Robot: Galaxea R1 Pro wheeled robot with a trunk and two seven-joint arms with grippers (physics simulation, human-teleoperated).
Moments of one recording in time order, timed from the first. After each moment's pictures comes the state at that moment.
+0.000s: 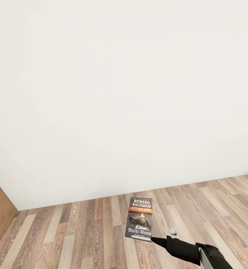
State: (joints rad) left arm -0.38 -0.06 -0.34 -0.20 0.26 0.25 0.18; right arm -0.37 -0.11 -0.21 -0.60 -0.13 0.61 1.15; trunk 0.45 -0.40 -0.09
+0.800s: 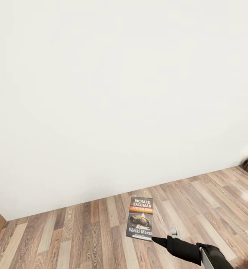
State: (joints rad) left arm -0.38 -0.06 -0.34 -0.20 0.26 0.25 0.17; right arm -0.37 -0.12 -0.21 -0.60 -0.13 0.60 1.15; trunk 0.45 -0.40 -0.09
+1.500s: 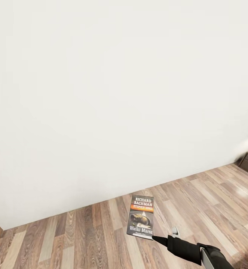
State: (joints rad) left arm -0.38 -0.06 -0.34 -0.20 0.26 0.25 0.17; right arm -0.37 -0.12 -0.22 -0.60 -0.14 0.55 1.15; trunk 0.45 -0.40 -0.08
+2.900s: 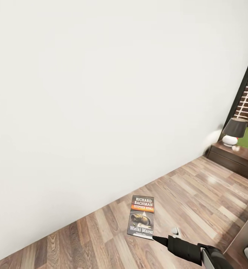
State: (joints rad) left arm -0.38 -0.06 -0.35 -0.20 0.26 0.25 0.16; right arm -0.37 -0.12 -0.22 -0.60 -0.13 0.55 1.15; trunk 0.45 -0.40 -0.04
